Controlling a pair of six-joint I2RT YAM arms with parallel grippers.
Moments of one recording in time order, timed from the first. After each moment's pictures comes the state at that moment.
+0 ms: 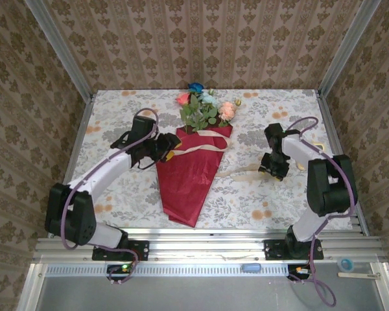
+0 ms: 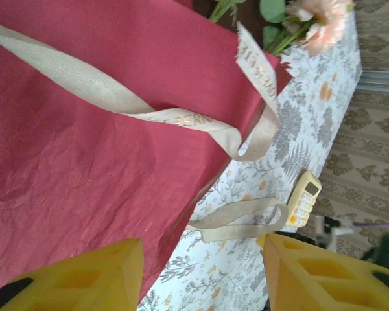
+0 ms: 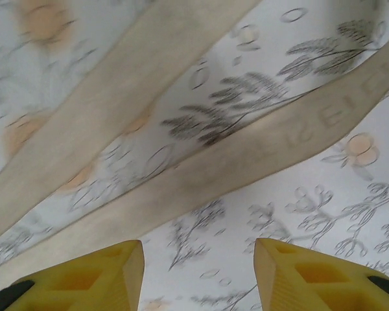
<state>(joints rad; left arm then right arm) -0.42 1.40 0.99 -0.39 0.42 -1.11 0.09 1.70 1.07 -0.94 0.02 0.66</state>
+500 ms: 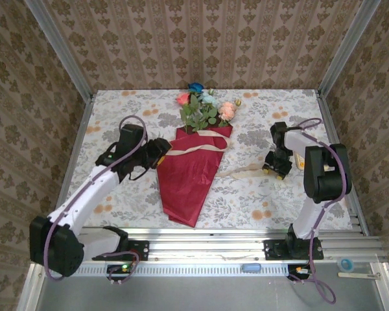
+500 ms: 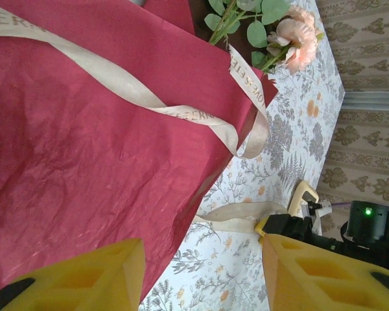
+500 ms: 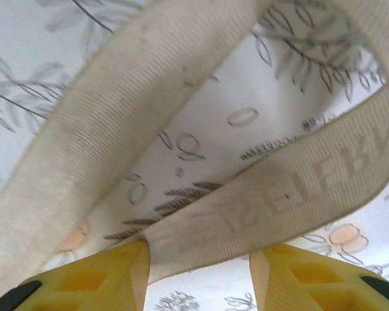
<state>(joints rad) -0.44 1.14 0.90 -0.50 0.29 -1.12 0.02 1.82 1.14 -0.91 -0.01 0.66</state>
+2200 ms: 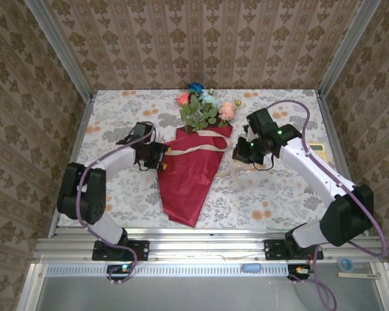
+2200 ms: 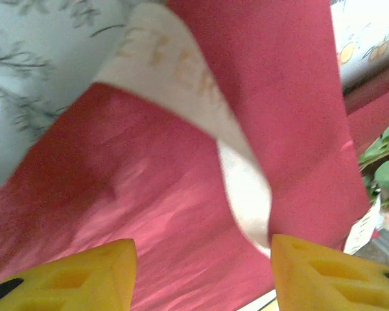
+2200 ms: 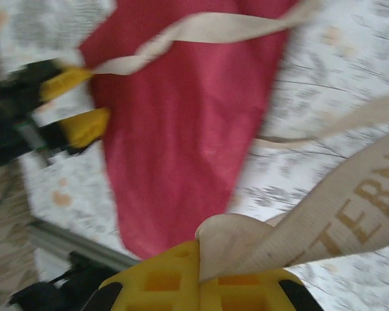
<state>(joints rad) -0.34 1.68 0.99 -0.34 0.33 -1.58 0.41 1.43 1.30 -0.87 -0.41 0.68</state>
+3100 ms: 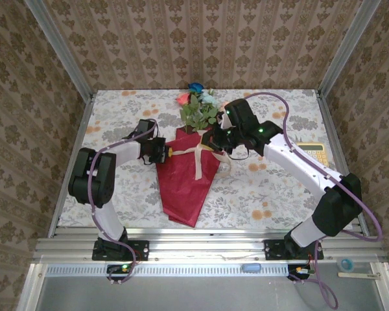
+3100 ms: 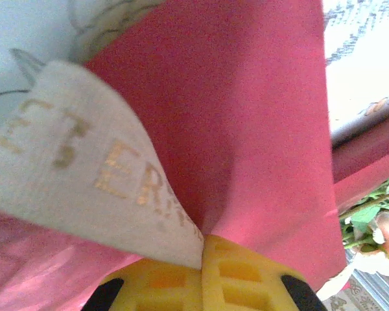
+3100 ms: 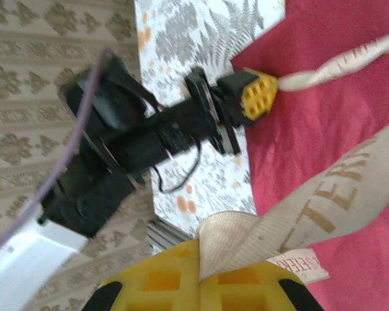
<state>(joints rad) -0.31 1.78 1.00 -0.23 0.37 -1.64 0.56 1.55 1.42 -0.54 -0.44 1.05</state>
